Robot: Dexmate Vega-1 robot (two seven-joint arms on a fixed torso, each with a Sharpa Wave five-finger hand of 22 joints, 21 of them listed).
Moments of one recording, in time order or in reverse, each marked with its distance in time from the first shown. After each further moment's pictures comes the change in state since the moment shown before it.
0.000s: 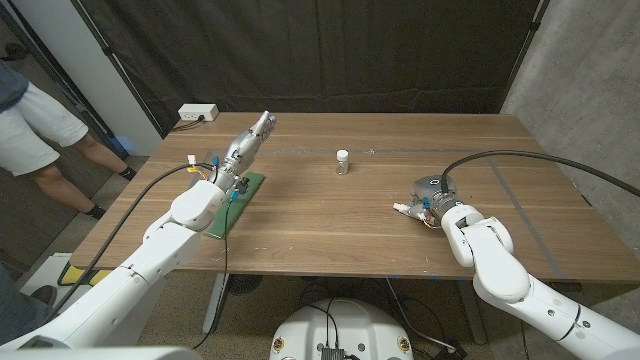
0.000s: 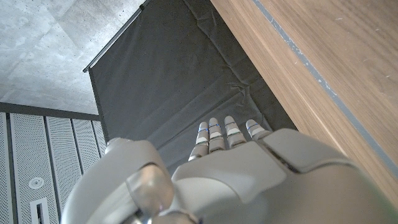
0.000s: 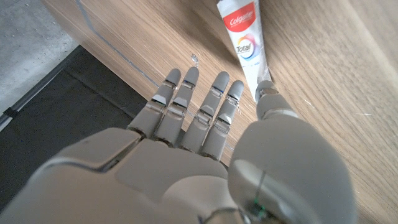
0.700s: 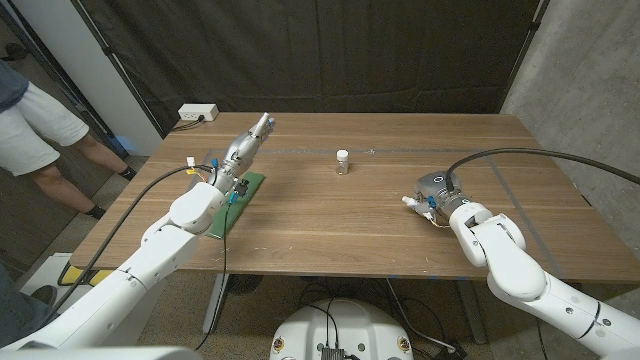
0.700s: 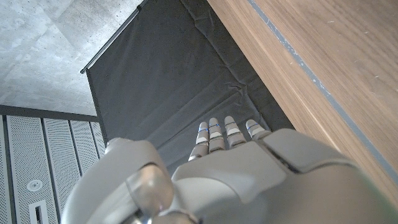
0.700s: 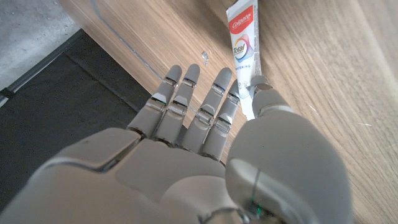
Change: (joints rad) left arm 0.020 0.009 -0.003 -0.024 0.010 0.011 0.017; left_hand 0.000 0.000 0.000 0.000 0.000 0.000 0.000 0.000 0.000 0.000 0.000 0.000 0.000 0.000 0.000 0.000 0.000 0.000 0.000 0.000 0.000; right arm -0.028 -0.071 0.037 -0.024 0.026 0.046 -0.044; right_hand 0.081 0.030 0.032 -0.015 0.000 0.084 0.000 0.063 0.002 0.085 -0.002 0.030 0.000 0.073 -0.016 0.000 0.000 0.051 -0.012 0.028 0.000
